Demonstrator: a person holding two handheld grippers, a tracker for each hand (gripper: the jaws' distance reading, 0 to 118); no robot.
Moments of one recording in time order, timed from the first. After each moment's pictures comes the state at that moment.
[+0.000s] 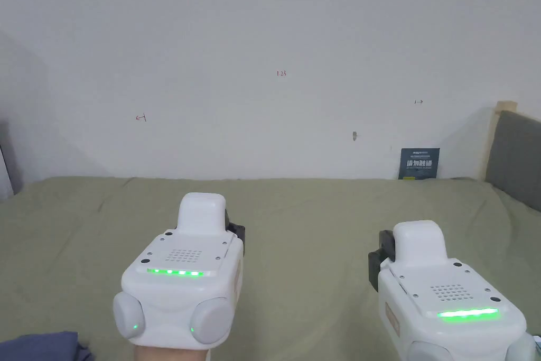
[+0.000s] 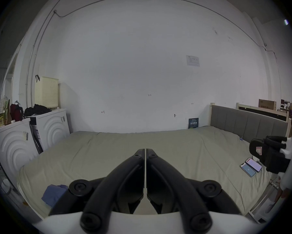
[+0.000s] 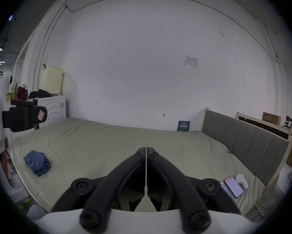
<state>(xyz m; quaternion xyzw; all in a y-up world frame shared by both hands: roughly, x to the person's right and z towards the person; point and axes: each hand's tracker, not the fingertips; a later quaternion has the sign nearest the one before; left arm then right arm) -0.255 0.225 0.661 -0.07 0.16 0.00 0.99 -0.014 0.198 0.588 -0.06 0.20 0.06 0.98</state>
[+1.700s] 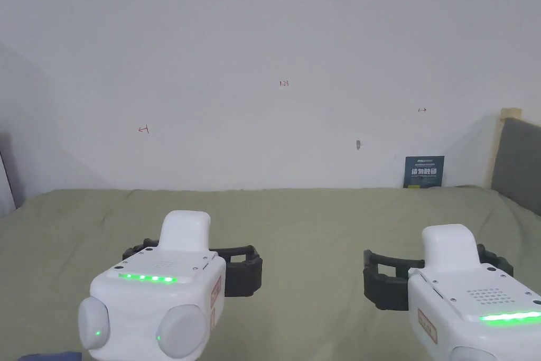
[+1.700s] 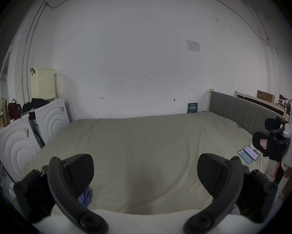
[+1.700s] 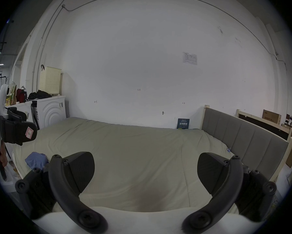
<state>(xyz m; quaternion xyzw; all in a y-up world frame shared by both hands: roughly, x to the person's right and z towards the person) -0.287 0.238 0.673 -0.16 0.13 0.01 0.98 -0.008 0.212 0.580 -0.08 0.20 0.06 0.98</state>
